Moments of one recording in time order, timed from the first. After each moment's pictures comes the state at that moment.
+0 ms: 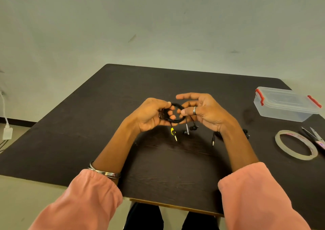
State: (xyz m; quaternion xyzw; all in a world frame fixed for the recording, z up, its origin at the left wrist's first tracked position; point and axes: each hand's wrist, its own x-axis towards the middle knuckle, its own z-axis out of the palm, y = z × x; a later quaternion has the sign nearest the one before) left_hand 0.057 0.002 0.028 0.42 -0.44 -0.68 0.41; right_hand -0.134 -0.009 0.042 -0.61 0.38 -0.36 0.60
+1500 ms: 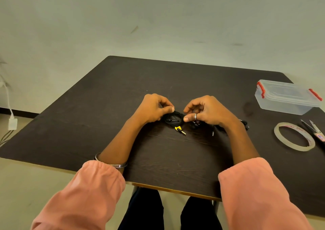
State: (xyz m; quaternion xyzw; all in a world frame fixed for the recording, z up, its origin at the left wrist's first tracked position) left_hand 0.064 0.001 0.002 0.57 -0.71 -0.26 0.32; right_hand -0.153 -0.007 0.026 -0.80 0.48 -0.20 0.31
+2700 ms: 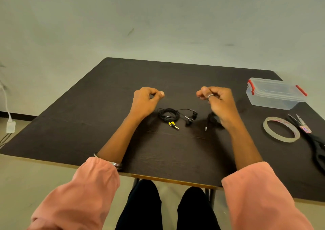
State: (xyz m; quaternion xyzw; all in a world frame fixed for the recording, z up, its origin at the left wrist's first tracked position) left_hand 0.061 0.008 0.009 0.60 -0.64 -0.21 0.44; right_hand -0.172 0.013 0.029 -0.63 0.52 -0.49 0.30
